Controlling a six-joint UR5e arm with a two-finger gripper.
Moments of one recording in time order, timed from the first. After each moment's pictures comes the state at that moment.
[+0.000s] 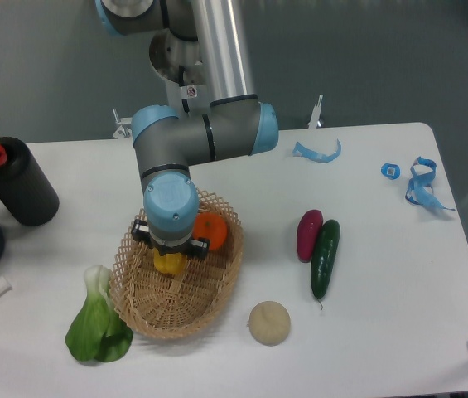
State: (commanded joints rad) arm 2.22 -2.00 -1.73 -1.14 1.52 0.48
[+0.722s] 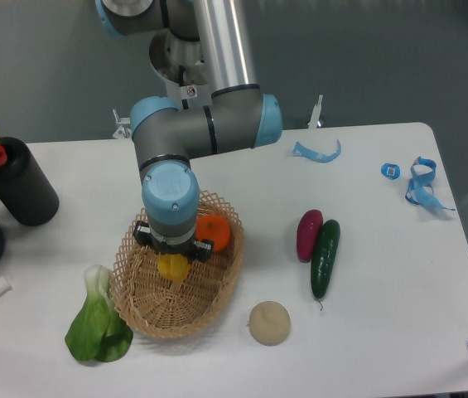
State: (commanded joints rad) arm 2.24 -1.98 -1.61 -1.15 1.51 0.48
